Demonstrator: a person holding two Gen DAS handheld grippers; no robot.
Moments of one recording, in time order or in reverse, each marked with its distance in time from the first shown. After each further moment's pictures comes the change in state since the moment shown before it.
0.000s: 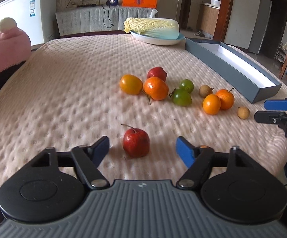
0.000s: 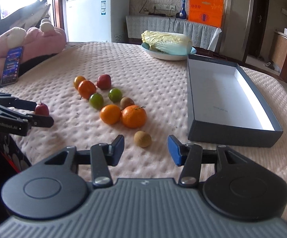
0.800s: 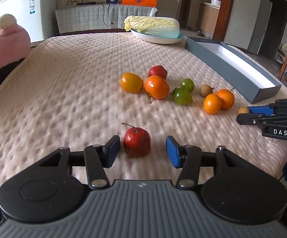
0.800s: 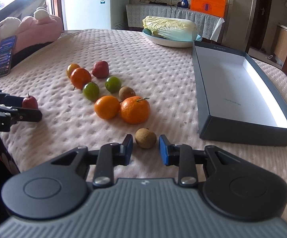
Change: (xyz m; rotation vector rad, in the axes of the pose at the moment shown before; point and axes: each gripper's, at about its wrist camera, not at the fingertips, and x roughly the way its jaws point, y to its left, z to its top) left arm 0.004 0.003 0.002 -0.016 0.004 -0.008; right arm 0.037 0.004 0.002 0.002 0.067 0.002
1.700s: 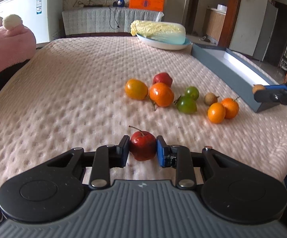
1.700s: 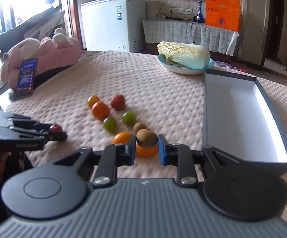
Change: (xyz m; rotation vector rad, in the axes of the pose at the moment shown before) left arm -0.004 0.000 0.004 -0.028 -0.037 0.025; right arm -0.033 -0.019 0.041 -0.001 -0.087 0.121
